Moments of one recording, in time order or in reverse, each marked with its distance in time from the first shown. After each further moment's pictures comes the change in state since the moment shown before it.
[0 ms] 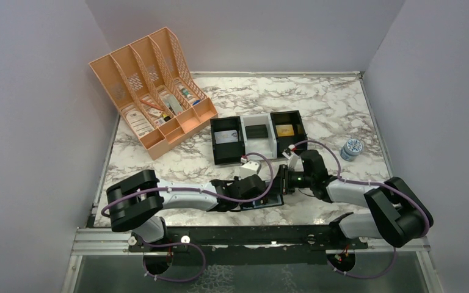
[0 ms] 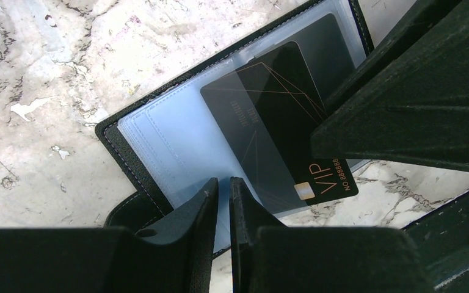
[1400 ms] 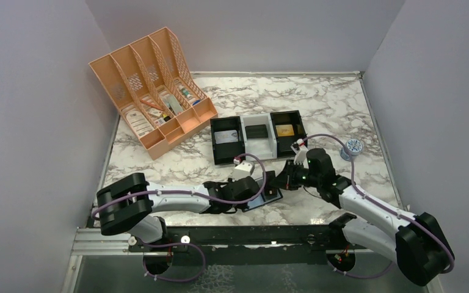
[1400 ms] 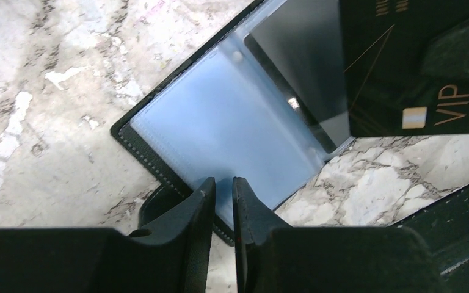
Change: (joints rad) left arm 0.000 -0.069 -0.062 0.000 -0.013 -0.038; right arm 0.044 -0.311 0.065 -0.312 0.258 -0.082
